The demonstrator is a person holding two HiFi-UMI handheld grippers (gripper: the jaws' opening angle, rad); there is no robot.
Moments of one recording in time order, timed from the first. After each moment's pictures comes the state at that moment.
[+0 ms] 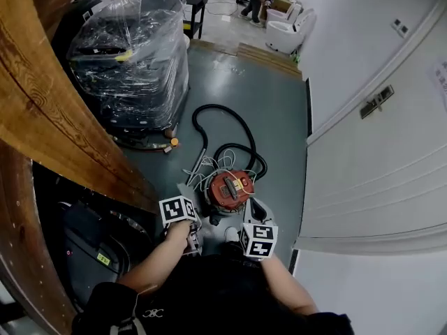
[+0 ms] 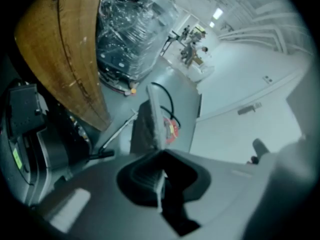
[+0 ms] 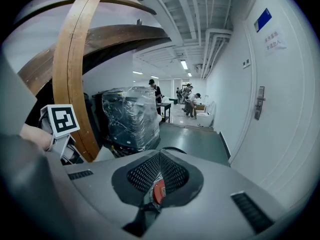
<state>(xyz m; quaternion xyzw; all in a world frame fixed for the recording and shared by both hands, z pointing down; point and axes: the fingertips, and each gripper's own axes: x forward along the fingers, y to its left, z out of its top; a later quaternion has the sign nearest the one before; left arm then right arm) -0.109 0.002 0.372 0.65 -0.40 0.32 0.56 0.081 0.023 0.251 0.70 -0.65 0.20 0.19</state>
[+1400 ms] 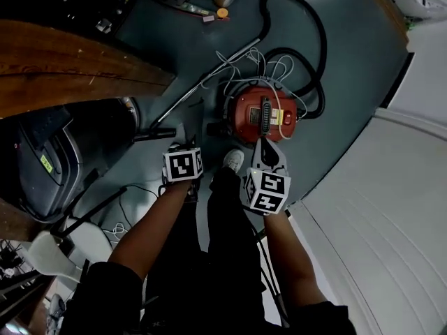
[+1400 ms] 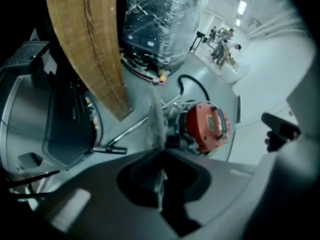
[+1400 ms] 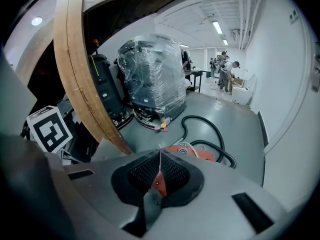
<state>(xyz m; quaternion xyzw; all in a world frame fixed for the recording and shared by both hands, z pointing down) -0.091 0.034 0.640 0.53 -0.55 0.35 0.54 0.105 -0.046 0.550 0.52 -0.75 0.28 0.30</state>
